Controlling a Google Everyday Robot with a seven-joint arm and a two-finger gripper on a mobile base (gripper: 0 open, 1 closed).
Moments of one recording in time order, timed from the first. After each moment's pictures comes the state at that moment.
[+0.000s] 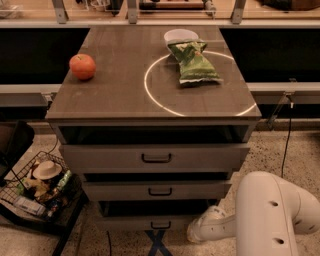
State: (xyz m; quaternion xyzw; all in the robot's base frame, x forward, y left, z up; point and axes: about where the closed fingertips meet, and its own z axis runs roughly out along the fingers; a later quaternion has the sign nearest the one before) arm 0.477 -0.154 0.127 -0.73 0.67 0.03 0.13
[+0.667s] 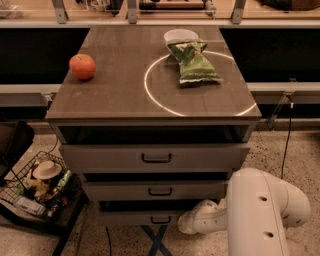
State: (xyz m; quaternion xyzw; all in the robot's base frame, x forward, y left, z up) arm 0.519 -0.115 0.134 -0.76 0.63 0.02 0.18
